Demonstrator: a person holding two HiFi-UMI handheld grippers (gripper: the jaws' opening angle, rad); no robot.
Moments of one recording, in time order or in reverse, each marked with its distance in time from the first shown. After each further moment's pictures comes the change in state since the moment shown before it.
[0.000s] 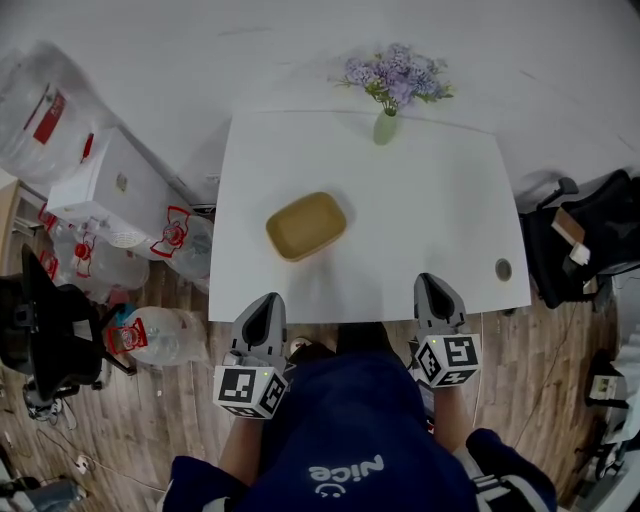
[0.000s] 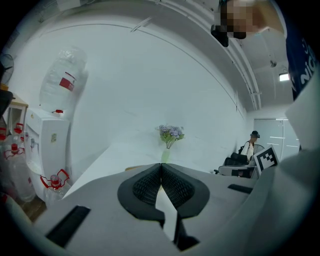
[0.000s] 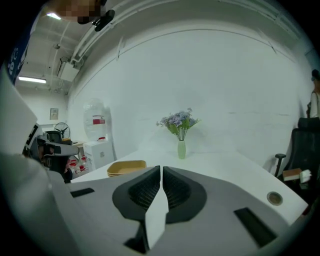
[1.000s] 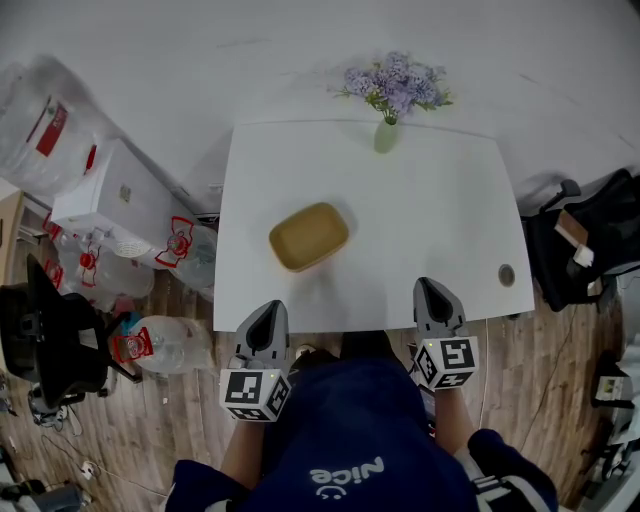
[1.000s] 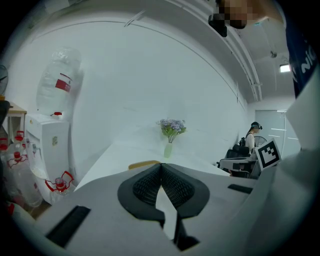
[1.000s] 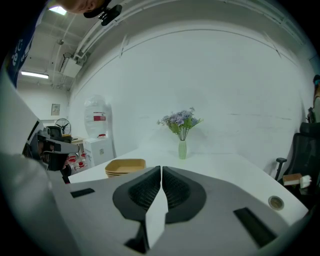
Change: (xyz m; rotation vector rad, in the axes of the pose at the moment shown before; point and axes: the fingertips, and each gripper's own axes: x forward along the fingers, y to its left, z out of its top) left arm 0.009 0.006 -0.006 0.055 0.072 0.023; right arm 0.012 0.000 0.000 -0.042 0.009 -0.003
